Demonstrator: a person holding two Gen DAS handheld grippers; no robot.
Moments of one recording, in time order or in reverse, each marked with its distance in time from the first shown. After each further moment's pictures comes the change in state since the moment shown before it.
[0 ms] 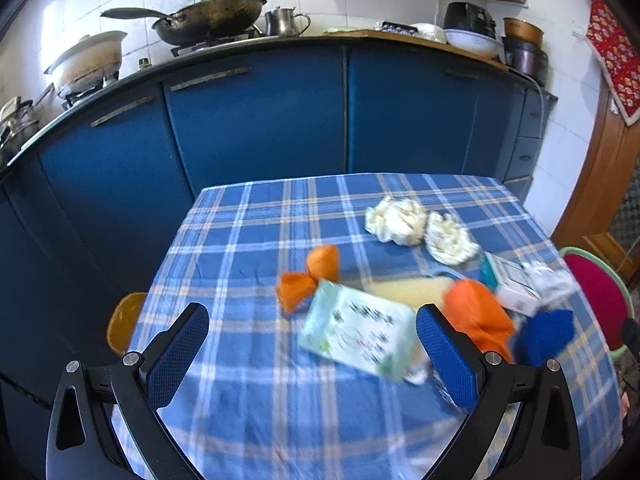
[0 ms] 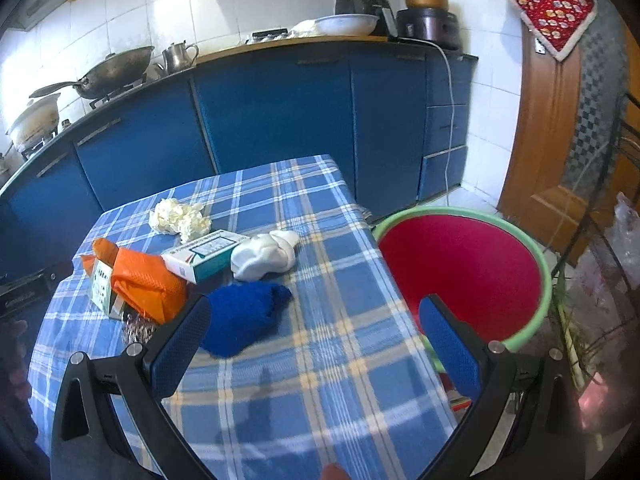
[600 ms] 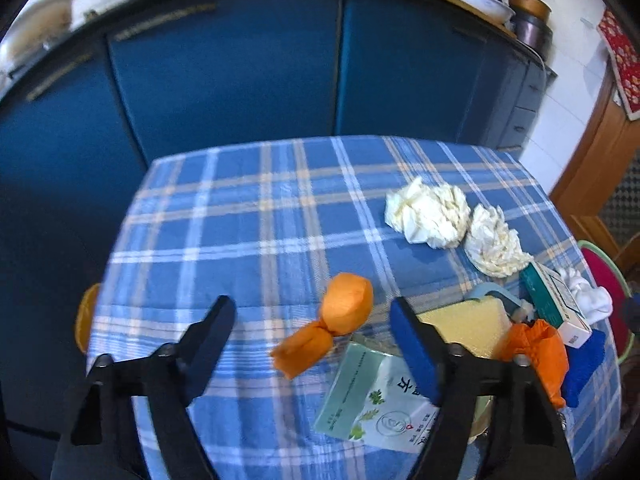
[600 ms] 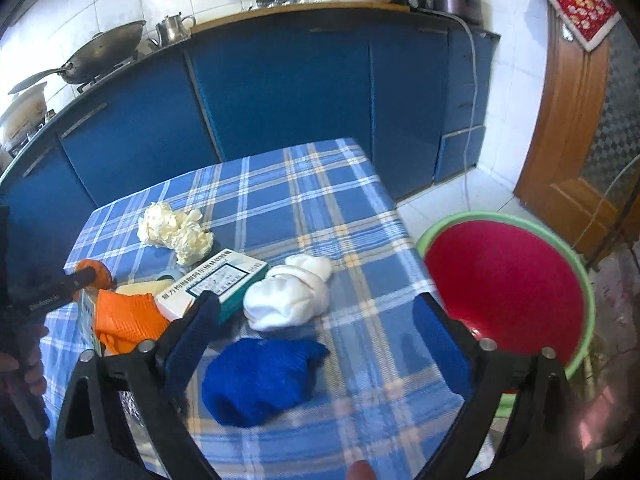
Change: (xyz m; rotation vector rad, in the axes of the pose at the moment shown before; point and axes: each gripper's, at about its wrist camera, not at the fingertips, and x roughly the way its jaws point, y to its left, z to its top) left arm 0.097 0.018 0.029 0.014 0.188 -0.149; right arm 0.074 0.026 0.040 0.008 0.127 0.029
